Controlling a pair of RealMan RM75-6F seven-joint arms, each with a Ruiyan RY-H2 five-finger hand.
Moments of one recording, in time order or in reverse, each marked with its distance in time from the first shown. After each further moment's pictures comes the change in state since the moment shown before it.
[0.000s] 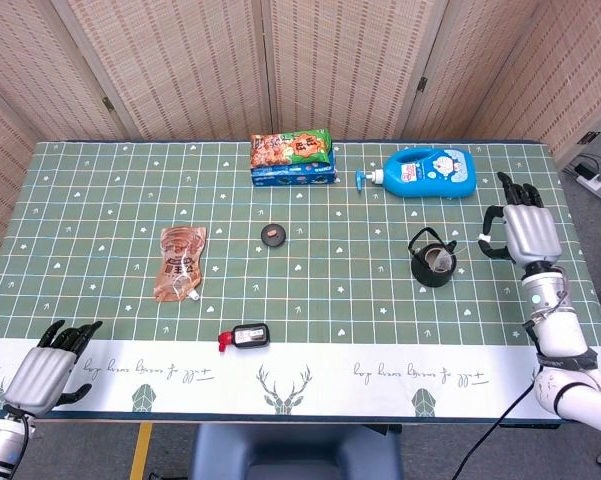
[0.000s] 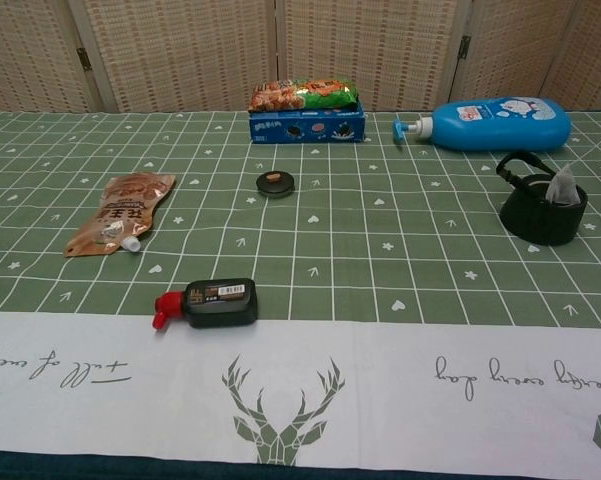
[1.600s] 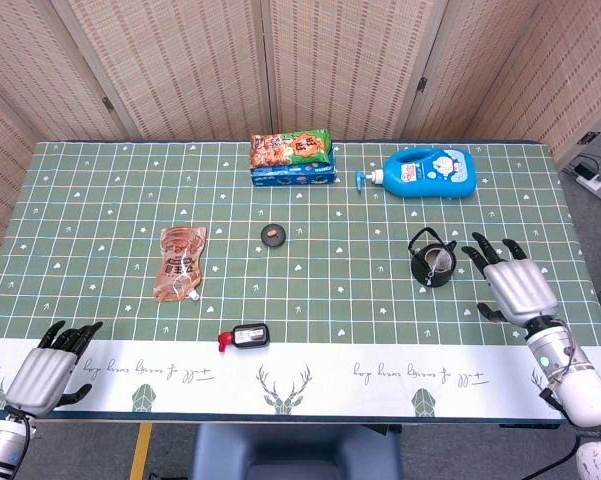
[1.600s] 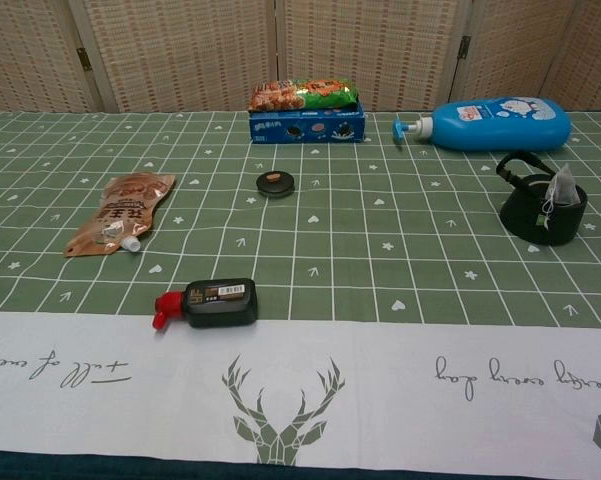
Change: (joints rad) left arm 0.000 -0.005 0.002 -0.008 -0.006 -0.003 0.020; right arm -0.056 0.318 -0.167 -0.481 -0.082 -0.017 -0.227
